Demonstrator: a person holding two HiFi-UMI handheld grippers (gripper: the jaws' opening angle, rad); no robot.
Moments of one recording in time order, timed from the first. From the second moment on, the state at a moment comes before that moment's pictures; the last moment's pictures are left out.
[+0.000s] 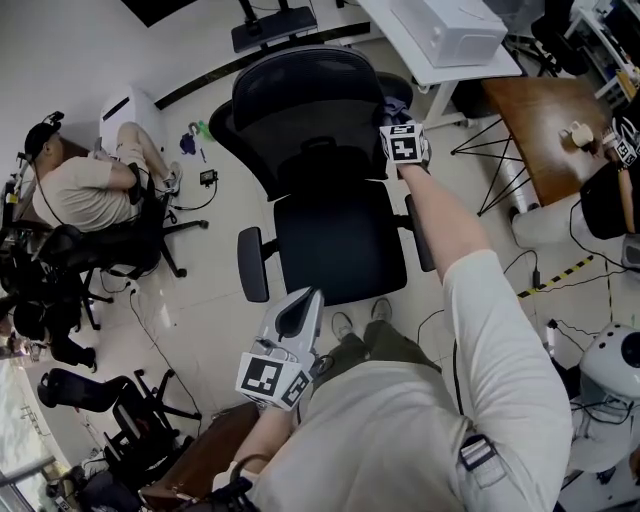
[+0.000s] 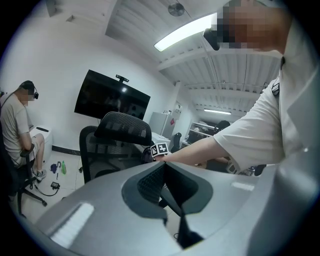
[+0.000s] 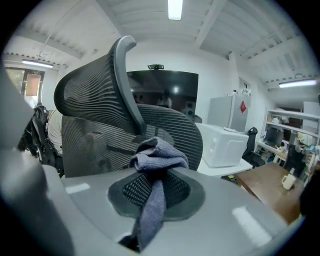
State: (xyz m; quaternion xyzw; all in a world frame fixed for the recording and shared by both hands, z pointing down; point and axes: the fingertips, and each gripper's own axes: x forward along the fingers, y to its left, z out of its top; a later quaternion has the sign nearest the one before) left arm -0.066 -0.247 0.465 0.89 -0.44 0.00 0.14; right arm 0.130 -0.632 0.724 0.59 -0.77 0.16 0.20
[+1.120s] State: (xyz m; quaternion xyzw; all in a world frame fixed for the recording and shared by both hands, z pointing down) left arm -0.216 -0.192 0.577 0.79 -0.61 0.04 0.11; right arm -0.276 -0.601 0.852 0.38 -0.89 0.15 0.22
